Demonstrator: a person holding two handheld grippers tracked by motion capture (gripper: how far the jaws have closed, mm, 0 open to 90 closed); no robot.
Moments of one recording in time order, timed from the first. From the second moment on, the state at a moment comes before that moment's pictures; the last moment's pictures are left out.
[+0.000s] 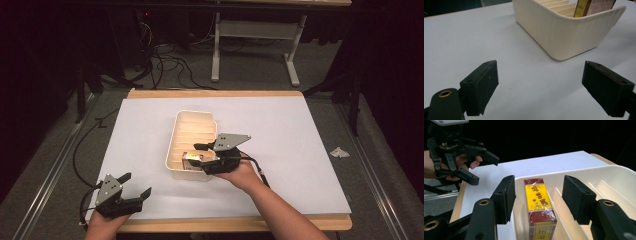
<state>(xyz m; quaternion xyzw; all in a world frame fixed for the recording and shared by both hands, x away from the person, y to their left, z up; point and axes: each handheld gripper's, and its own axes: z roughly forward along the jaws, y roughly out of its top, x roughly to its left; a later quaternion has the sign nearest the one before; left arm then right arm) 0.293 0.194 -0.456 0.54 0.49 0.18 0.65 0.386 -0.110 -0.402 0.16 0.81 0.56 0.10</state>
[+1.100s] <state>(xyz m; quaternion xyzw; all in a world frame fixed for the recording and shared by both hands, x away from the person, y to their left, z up) 0.294 0.190 -0.457 0.55 0.49 0.18 0.65 0.382 -0.194 -0.386 0.24 0.79 0.53 0.18</state>
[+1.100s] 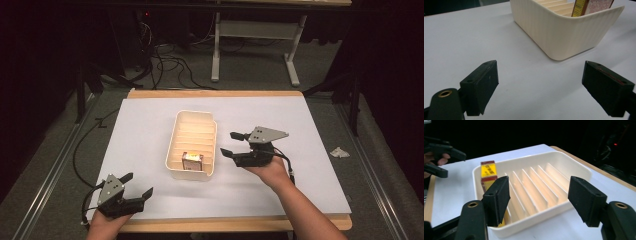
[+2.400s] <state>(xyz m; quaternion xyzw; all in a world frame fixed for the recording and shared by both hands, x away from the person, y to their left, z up) 0.294 0.179 -0.462 0.56 0.49 0.17 0.65 0.305 -0.305 -0.448 0.38 0.75 0.48 0.25</state>
